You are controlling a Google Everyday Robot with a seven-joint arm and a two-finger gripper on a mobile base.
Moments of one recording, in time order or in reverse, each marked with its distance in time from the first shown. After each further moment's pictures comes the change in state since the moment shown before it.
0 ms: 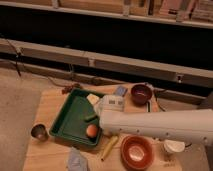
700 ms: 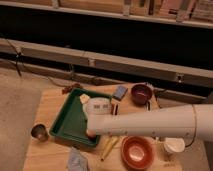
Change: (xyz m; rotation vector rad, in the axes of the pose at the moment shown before) arm -0.043 -0.050 0.007 0.087 0.043 0.227
